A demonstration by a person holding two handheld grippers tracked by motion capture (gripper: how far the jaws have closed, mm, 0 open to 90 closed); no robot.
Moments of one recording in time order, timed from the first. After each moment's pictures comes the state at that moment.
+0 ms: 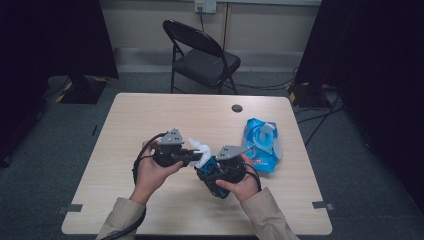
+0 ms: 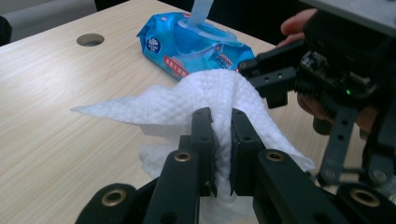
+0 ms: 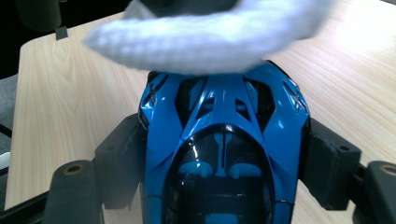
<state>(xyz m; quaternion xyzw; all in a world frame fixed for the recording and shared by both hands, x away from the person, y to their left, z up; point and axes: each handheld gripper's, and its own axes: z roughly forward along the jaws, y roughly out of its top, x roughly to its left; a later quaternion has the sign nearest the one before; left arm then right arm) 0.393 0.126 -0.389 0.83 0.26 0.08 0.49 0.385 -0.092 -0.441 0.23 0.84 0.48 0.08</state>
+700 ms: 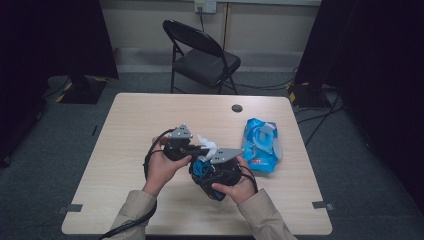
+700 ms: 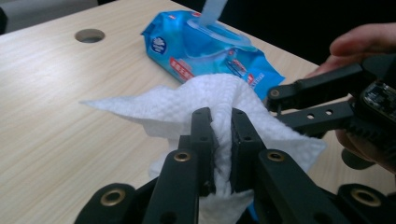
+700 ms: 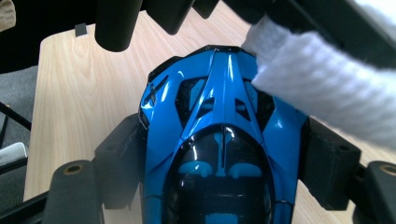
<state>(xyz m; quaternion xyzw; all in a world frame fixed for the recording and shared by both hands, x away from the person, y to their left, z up) 0.417 0.112 -0.403 0.82 0.29 0.07 0.49 0.378 -0.082 -0.441 0.21 0.85 0.48 0.07</state>
